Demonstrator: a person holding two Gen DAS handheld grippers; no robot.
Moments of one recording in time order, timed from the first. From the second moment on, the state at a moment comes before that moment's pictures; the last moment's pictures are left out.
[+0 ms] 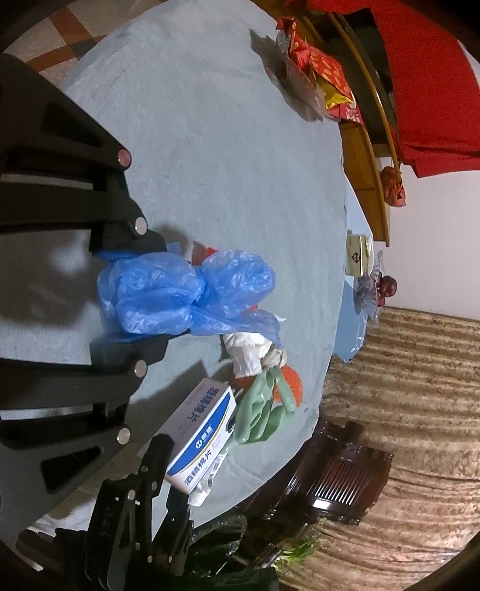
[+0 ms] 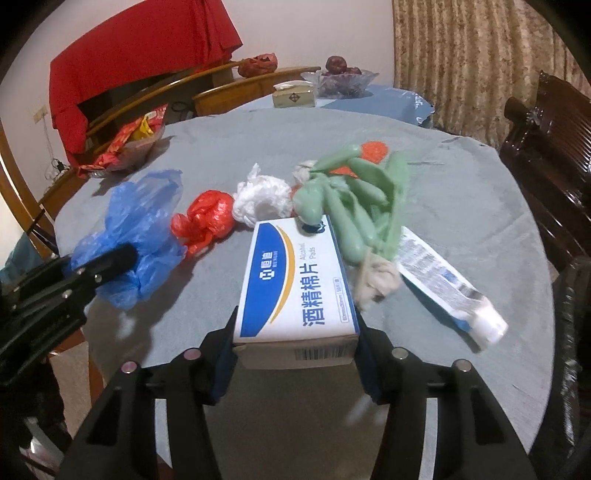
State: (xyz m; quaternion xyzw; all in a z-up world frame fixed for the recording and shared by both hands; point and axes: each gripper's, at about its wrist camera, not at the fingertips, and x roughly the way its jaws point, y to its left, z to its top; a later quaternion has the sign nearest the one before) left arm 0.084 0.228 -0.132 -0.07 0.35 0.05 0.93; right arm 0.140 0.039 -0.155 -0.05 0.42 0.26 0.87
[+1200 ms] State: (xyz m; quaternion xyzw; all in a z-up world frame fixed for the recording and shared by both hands) left arm 0.091 0.178 -0.103 -0.05 0.34 0.00 0.94; right arm 0.119 -0.029 -0.093 0.01 0.37 0.25 0.89
